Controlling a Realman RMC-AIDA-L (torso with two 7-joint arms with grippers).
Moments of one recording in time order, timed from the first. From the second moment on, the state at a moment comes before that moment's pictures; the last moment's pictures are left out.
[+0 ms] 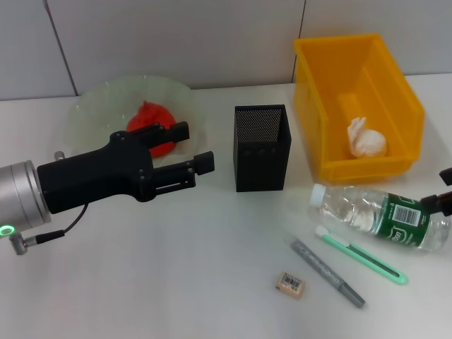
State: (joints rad) left arm -0.42 -2.07 1.18 0.82 1.42 1.45 -1.49; right arm 0.46 2.02 2.41 1.56 0.64 -1.90 2.11
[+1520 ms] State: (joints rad) left arm -0.44 -2.07 1.19 0.77 1.39 1.45 -1.46; right arm 0.55 2.04 2.10 1.41 0.42 -1.66 1.95
